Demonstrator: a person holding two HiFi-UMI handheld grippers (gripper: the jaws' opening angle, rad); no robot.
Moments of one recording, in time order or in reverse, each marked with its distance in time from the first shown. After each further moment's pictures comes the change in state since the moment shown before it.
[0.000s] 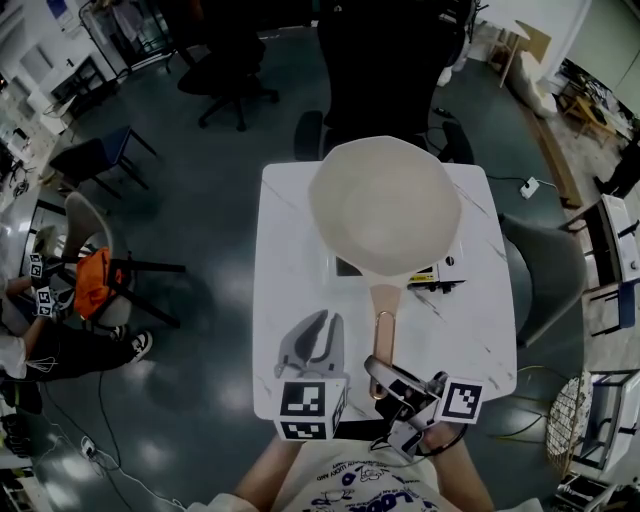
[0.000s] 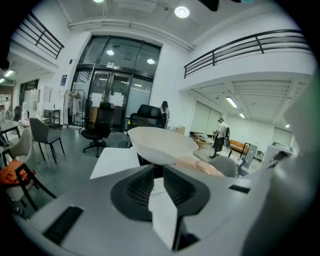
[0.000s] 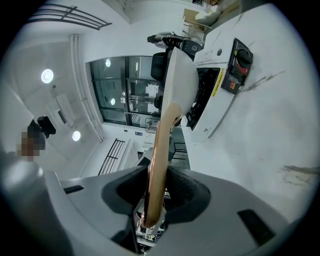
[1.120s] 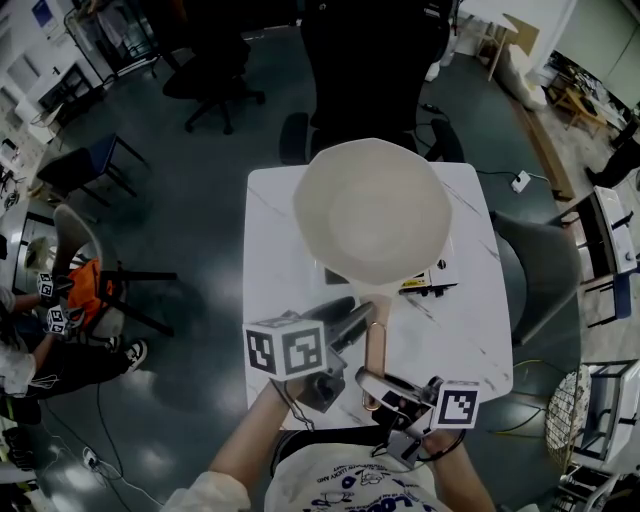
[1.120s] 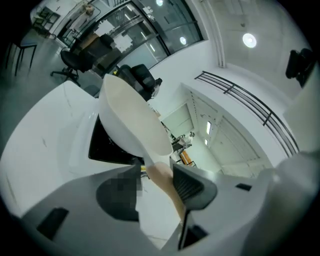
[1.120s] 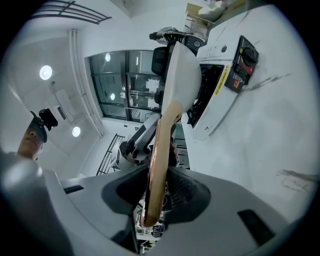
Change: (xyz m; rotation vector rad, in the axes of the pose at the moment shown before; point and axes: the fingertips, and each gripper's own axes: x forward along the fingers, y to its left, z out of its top) left arm 0.066 -0.050 0.003 -0.532 0.296 -0.546; right arm 0.001 0.003 0.000 -0.019 0.062 0.003
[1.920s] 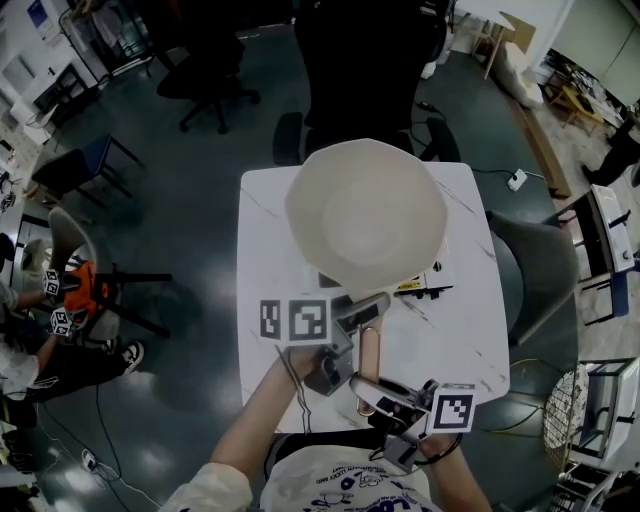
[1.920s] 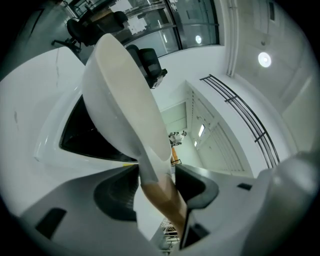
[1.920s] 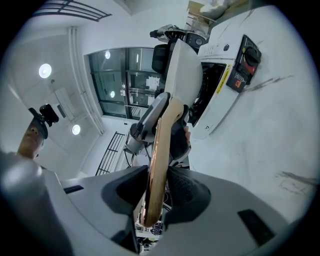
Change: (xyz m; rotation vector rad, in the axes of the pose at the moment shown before) left arm 0.047 -0.006 0.003 -0.157 0.097 -0.158; right arm 0.001 0.001 0.000 0.005 0.020 -0.003
